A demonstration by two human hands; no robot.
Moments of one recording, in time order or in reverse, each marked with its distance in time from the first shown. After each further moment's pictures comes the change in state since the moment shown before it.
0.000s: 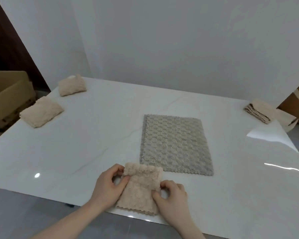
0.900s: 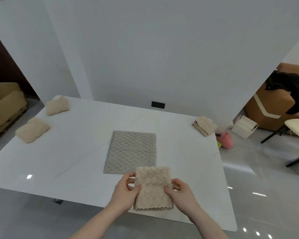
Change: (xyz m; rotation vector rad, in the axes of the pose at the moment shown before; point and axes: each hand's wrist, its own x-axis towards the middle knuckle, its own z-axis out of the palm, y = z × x) left_hand -0.089 0.286 0.095 -0.291 -0.131 -0.276; right_hand -0.082 -0.007 -0.317 0.350 -0.136 0.211
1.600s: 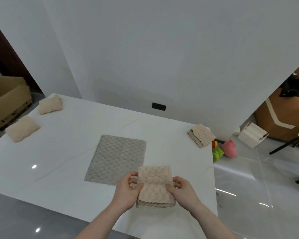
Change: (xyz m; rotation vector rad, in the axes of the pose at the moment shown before) left_hand 0.072 0.052 0.104 -0.011 0.131 -0.044; right_hand 0.104 -0.004 -0.112 -0.085 -0.085 0.004
